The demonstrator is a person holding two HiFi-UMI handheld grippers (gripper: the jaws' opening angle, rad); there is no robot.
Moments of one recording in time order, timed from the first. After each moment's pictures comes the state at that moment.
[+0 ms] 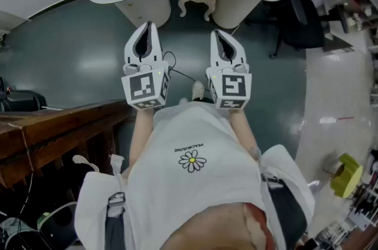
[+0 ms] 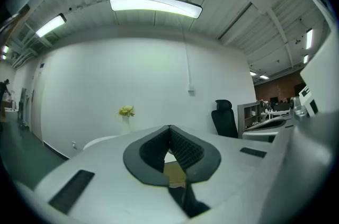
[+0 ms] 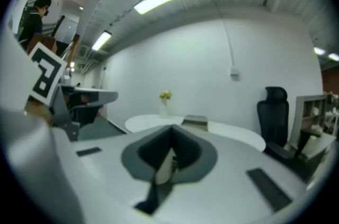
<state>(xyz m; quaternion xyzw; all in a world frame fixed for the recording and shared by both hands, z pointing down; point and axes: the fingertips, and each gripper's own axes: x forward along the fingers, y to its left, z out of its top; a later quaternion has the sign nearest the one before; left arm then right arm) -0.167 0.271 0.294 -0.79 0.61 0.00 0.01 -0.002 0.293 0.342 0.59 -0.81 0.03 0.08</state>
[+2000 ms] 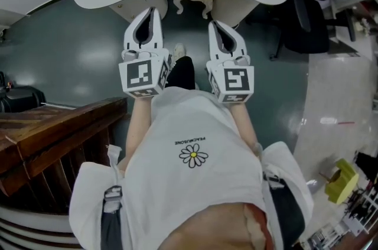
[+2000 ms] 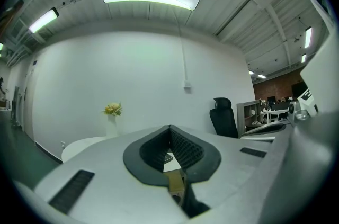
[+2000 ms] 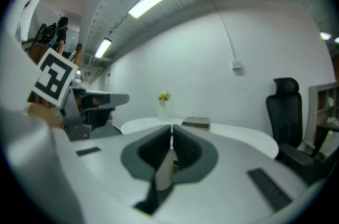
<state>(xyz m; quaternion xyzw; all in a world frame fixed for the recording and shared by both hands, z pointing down) -0.089 0.178 0.314 -0.81 0.58 0.00 0.01 0.053 0.209 0.363 0.56 -0.83 0.04 0.05</state>
